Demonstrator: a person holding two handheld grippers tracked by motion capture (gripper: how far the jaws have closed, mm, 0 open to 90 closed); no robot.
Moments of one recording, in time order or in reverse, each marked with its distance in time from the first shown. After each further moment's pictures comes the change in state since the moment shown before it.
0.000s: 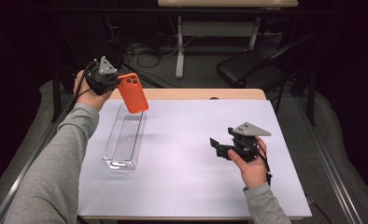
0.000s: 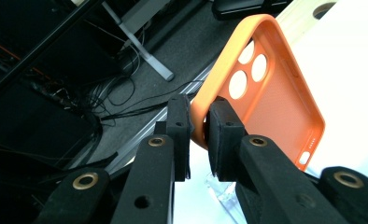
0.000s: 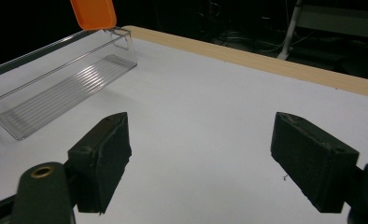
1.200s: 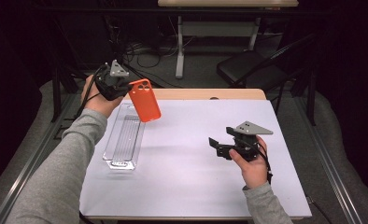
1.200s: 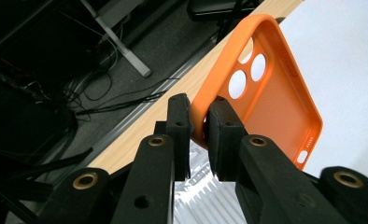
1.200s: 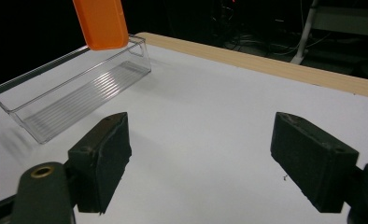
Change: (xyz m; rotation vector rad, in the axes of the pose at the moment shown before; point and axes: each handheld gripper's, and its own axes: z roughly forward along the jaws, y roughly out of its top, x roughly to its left) left arm -0.043 0.029 -0.024 0.018 -0.070 -0.037; right arm 0.000 0.004 -0.003 -0.012 0.061 0.015
